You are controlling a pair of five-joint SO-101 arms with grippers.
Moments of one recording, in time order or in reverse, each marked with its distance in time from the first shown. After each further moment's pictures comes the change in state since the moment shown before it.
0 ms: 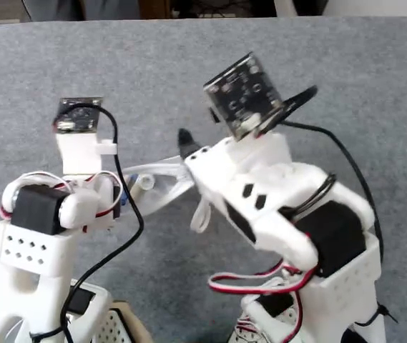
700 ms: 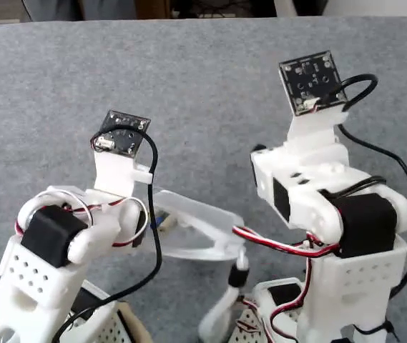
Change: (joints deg) left arm 14.0 -7.2 -0.9 0.5 -0.3; right arm 21.7 0.0 0.0 17.9 0.1
